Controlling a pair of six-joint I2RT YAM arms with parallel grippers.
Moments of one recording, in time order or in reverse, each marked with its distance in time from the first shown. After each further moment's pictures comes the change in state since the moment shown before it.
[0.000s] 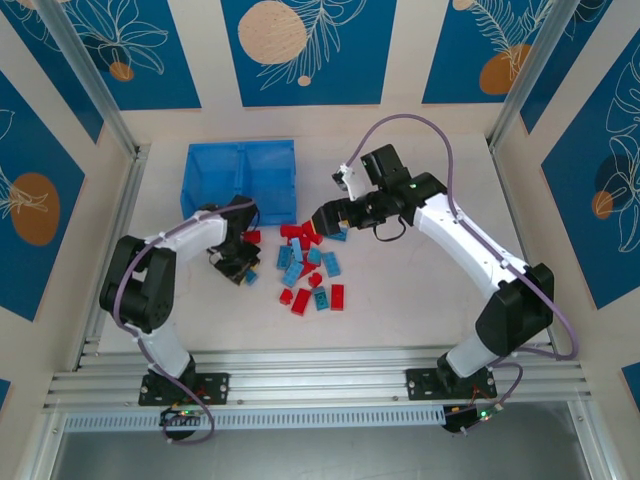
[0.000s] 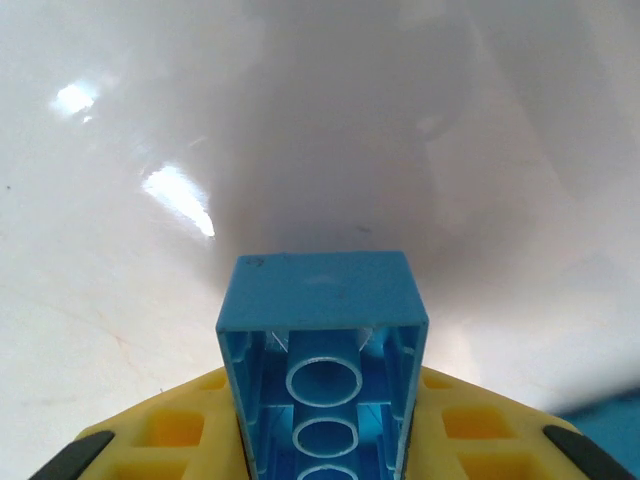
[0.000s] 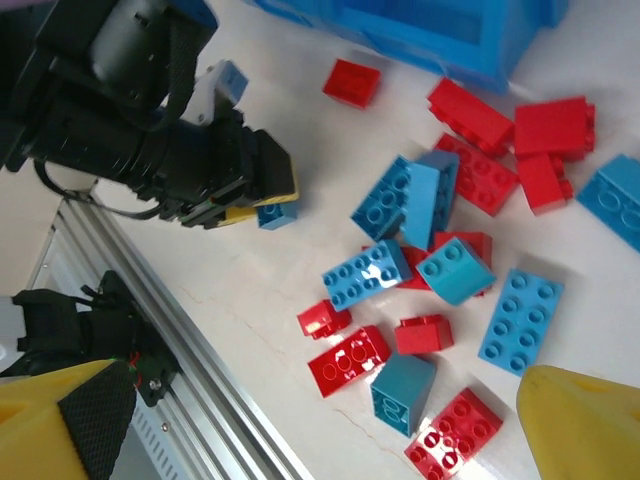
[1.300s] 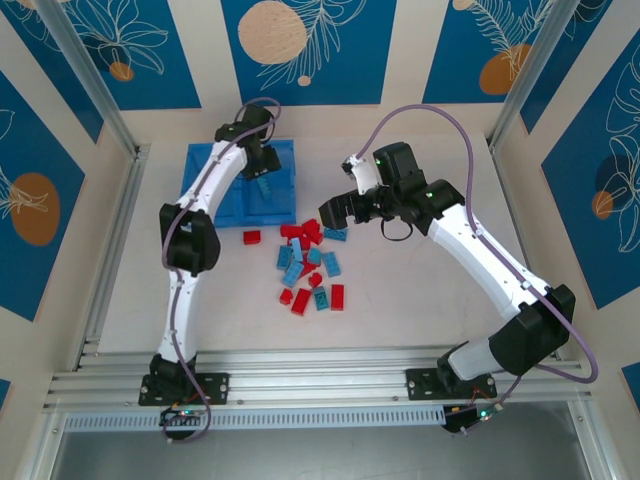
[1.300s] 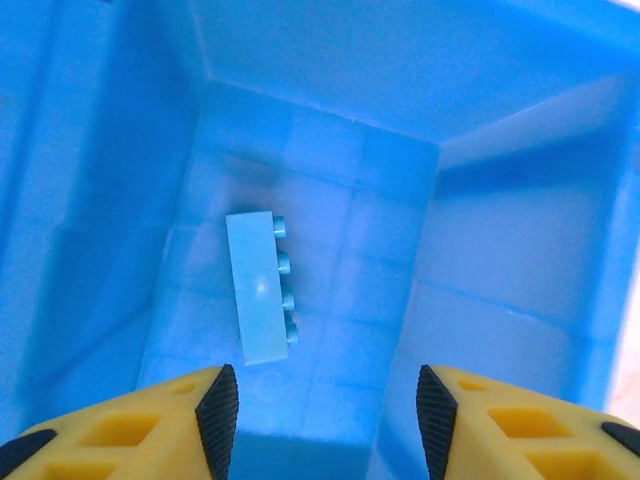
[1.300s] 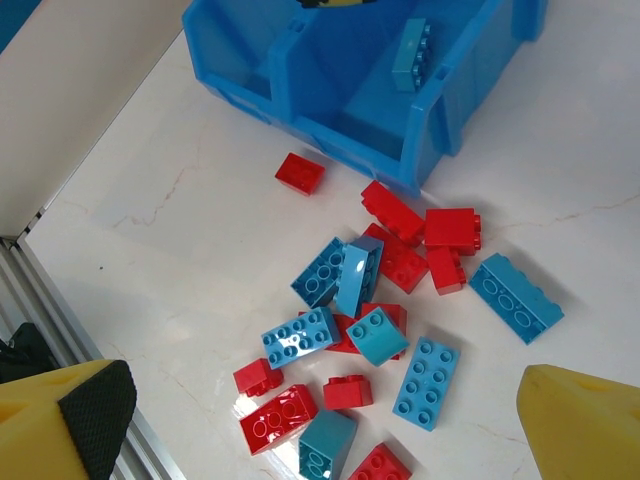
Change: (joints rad) left arm 0.051 0.631 1.213 -0.122 -0.143 0.642; right arm 0.005 -0.103 -0.035 0.089 0.177 -0.066
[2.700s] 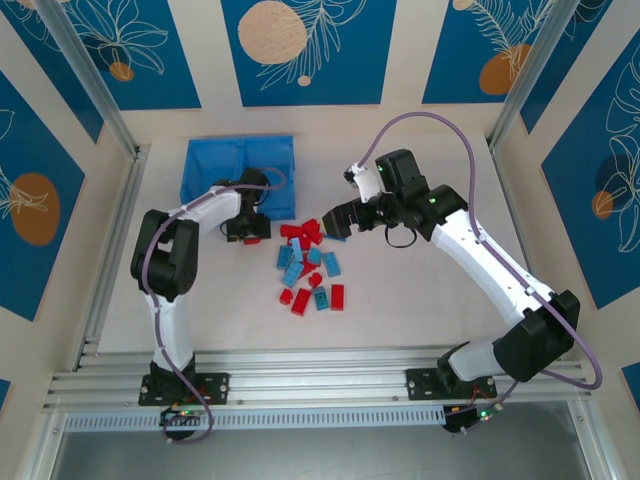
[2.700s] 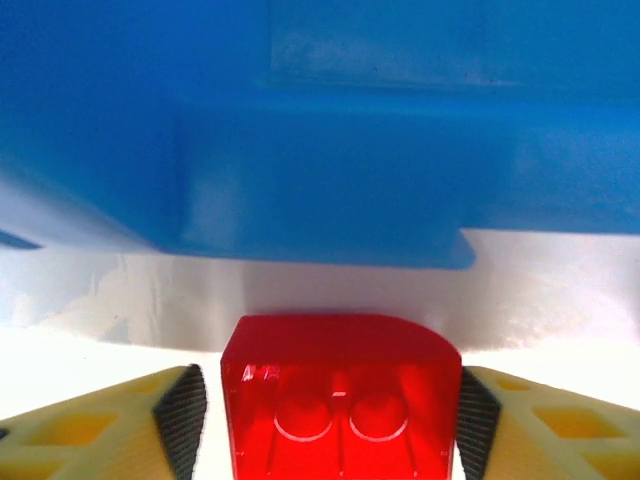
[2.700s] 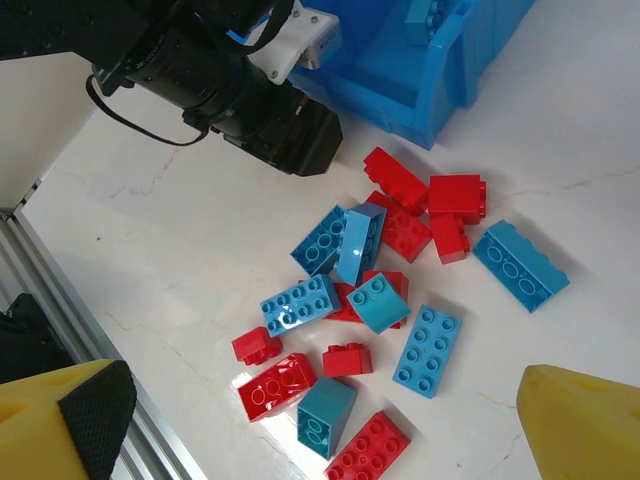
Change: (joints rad) left arm -0.024 -0.343 -0.922 0.253 -0.021 0.188; right arm 0.000 -0.039 -0.050 -0.029 -0.010 -0.026
